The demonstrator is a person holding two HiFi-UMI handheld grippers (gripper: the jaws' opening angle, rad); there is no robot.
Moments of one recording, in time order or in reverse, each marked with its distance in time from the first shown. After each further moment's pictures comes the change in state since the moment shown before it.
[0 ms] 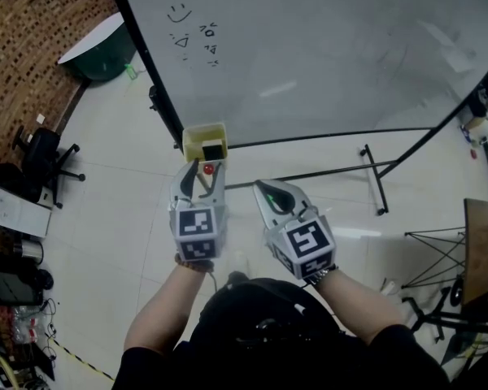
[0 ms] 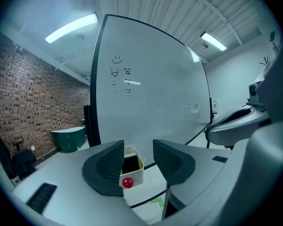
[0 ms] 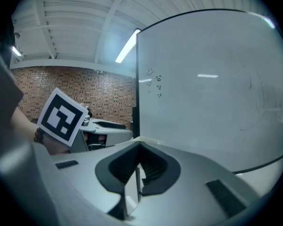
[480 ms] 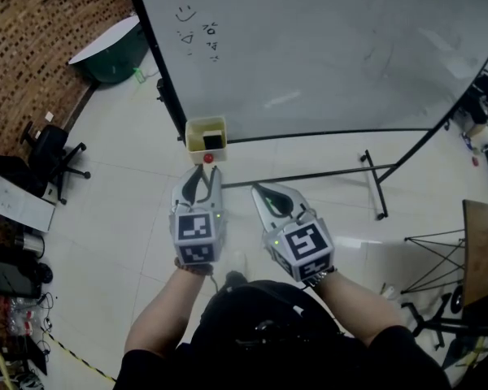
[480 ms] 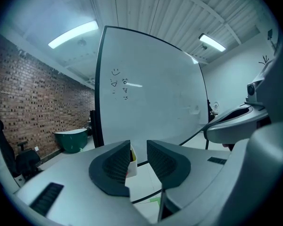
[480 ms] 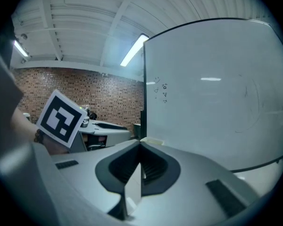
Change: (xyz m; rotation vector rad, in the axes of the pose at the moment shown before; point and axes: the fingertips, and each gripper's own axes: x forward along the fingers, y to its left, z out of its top) left arm -0.061 -0.025 0.001 0.013 -0.027 0.032; right arm -0.053 0.030 0.001 -0.034 -0.024 0.033
